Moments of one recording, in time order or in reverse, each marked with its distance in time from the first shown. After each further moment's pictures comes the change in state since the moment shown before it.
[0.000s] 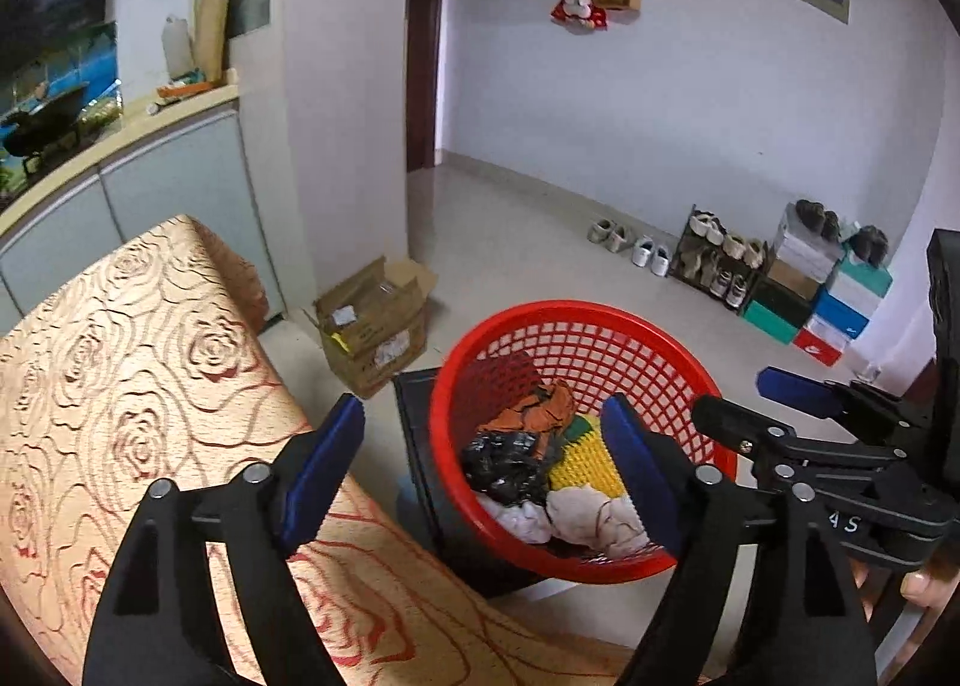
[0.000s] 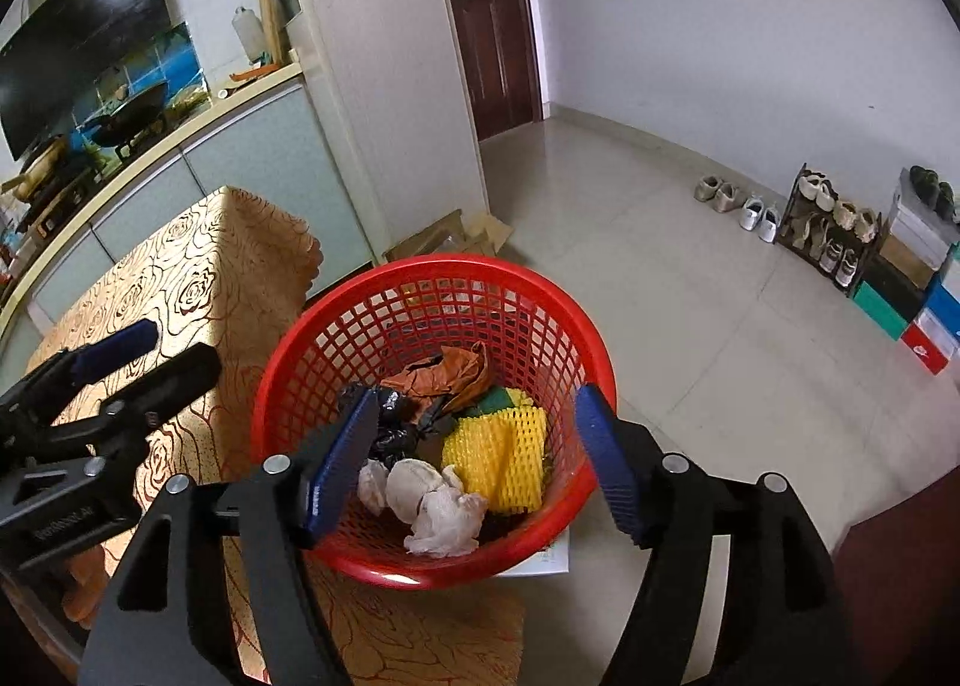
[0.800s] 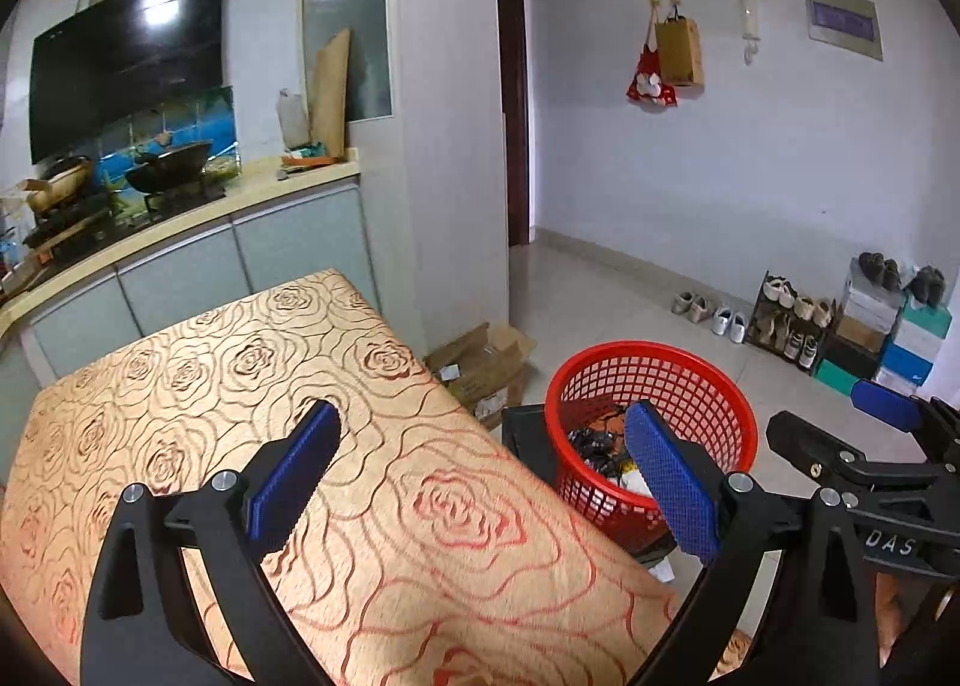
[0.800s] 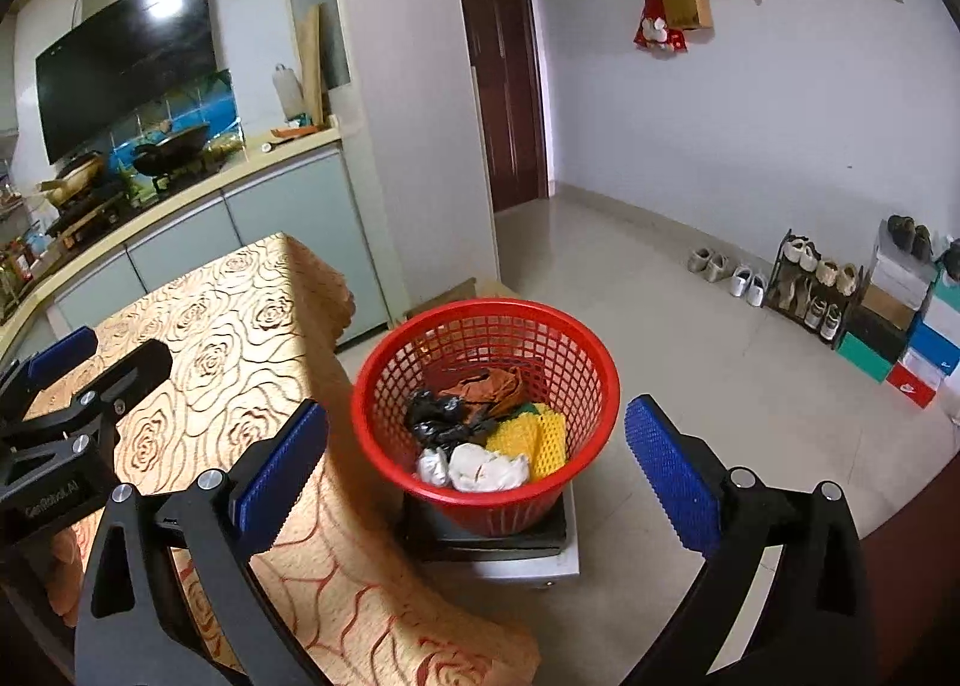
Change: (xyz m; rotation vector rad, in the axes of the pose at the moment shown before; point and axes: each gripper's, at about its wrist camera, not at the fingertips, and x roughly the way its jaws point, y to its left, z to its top) left arm -0.129 0.008 -0.046 -0.032 -0.199 0.233; right arm -0.100 0.040 -0.048 -0.042 -0.202 0.003
